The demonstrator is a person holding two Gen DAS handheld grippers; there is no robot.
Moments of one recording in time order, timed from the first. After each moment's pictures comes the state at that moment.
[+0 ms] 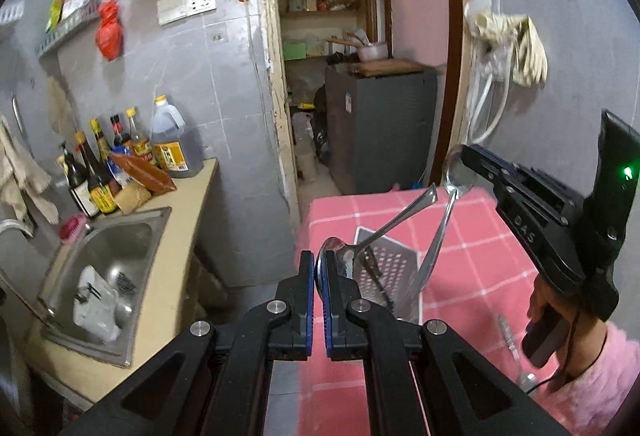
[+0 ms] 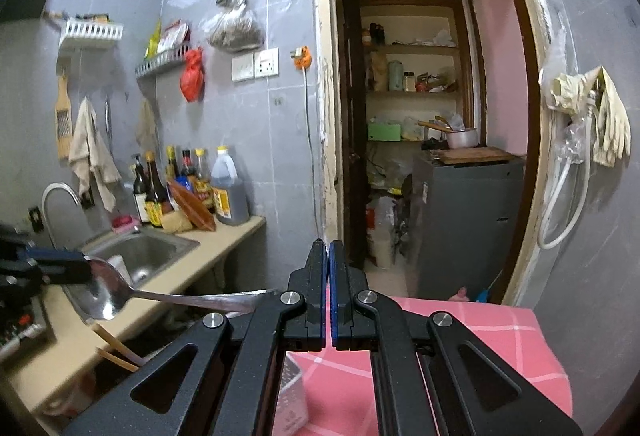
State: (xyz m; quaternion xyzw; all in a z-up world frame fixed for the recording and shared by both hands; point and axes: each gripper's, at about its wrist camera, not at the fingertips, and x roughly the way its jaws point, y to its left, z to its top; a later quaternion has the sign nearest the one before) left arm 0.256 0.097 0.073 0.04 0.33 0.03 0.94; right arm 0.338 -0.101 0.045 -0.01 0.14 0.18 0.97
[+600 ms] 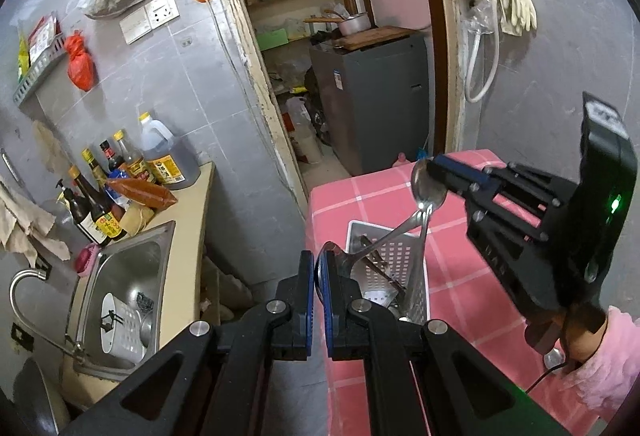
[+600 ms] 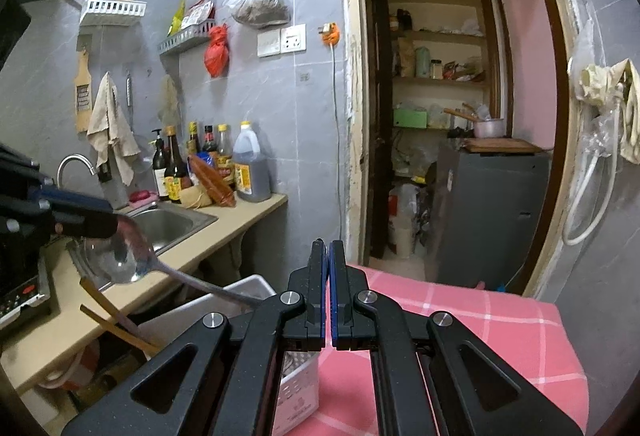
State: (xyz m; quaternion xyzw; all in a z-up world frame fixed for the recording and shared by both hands) left arm 0.280 0.068 0.075 0.11 0.37 0.02 0.92; right arm 0.347 -0.094 0.017 -0.02 0.16 0.23 0.96
